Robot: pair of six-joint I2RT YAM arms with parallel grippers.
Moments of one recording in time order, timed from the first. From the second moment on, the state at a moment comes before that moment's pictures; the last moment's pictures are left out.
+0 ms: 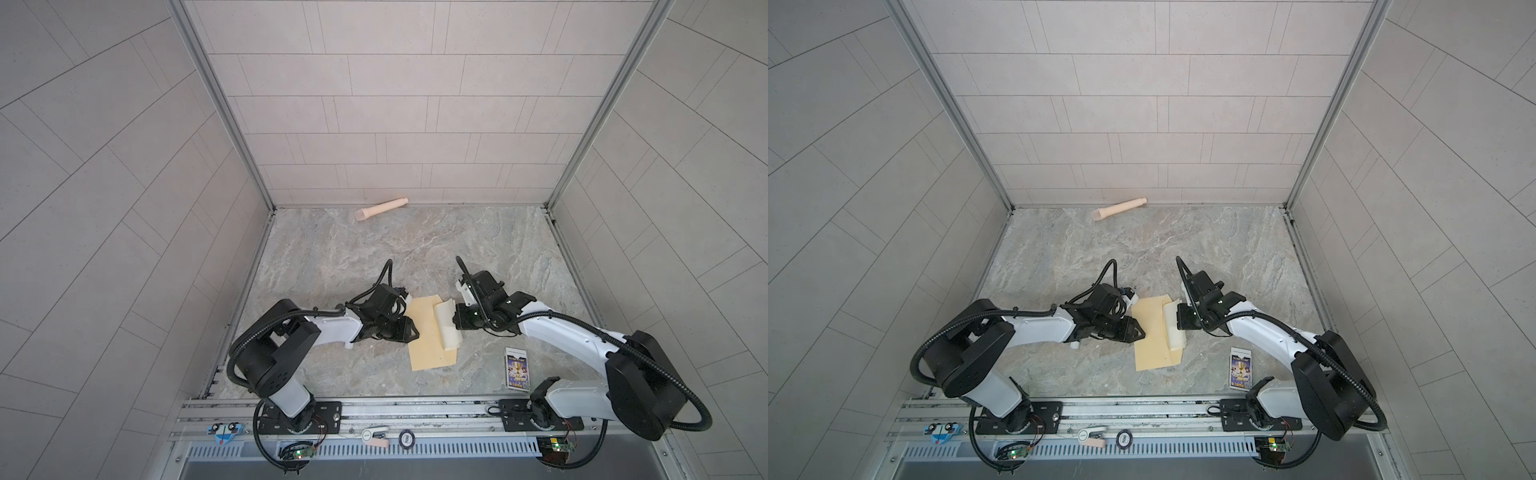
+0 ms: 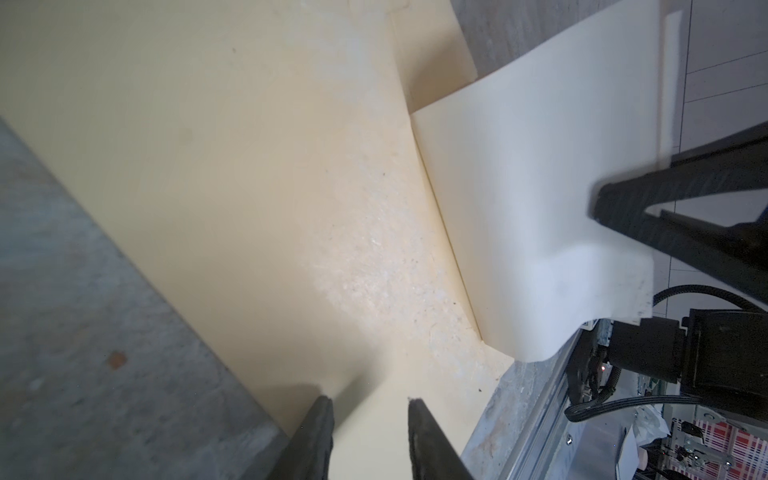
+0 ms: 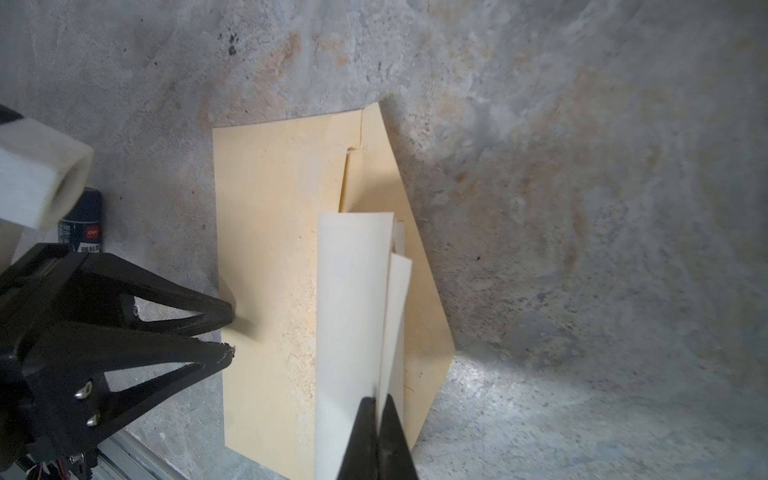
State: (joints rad) left arm -0.73 1.62 0.63 0.05 0.47 -0.58; right arm 0.53 1.31 0.72 -0.48 -0.21 0.52
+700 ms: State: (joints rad) left arm -0.73 1.62 0.60 0.12 0.48 -0.60; right arm 0.50 1.38 0.81 -0.59 -0.27 0.51
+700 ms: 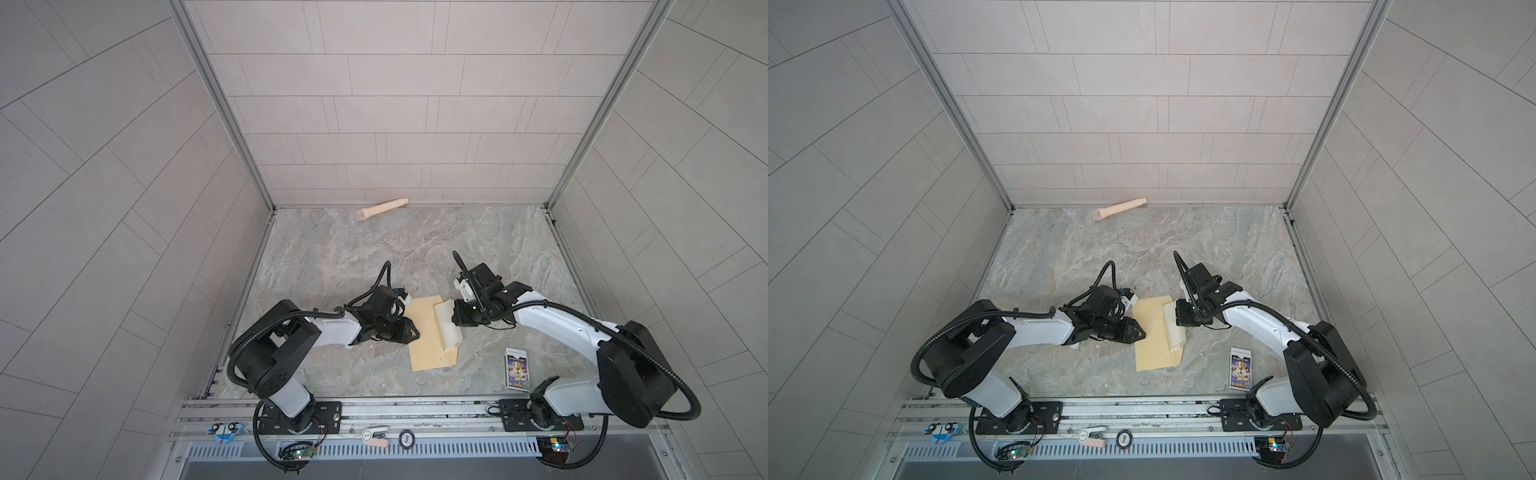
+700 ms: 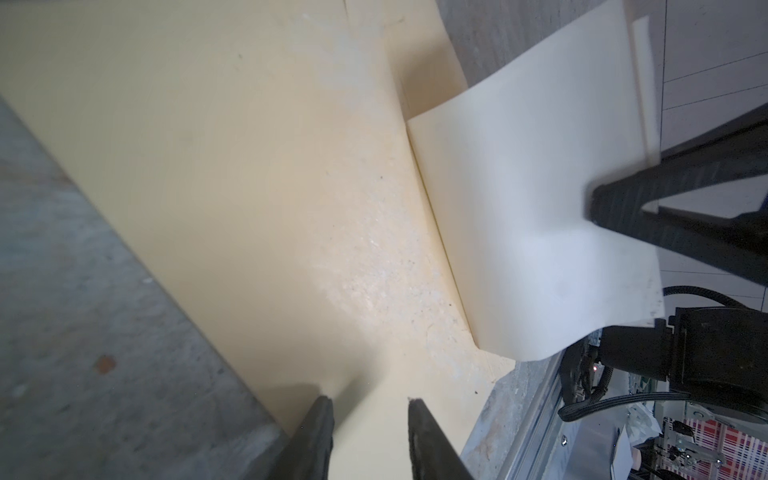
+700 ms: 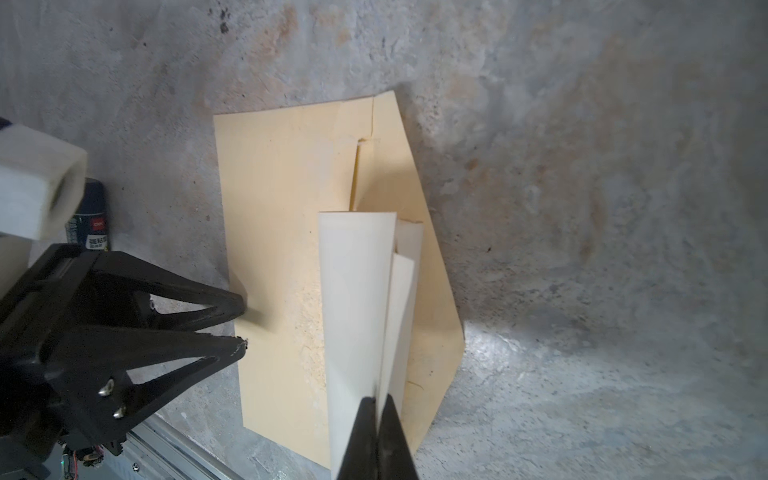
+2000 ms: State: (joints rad) left arm -0.73 1.61 0.58 0.14 0.48 -0.61; right arm 0.56 1.50 0.93 -0.74 -0.17 0.41
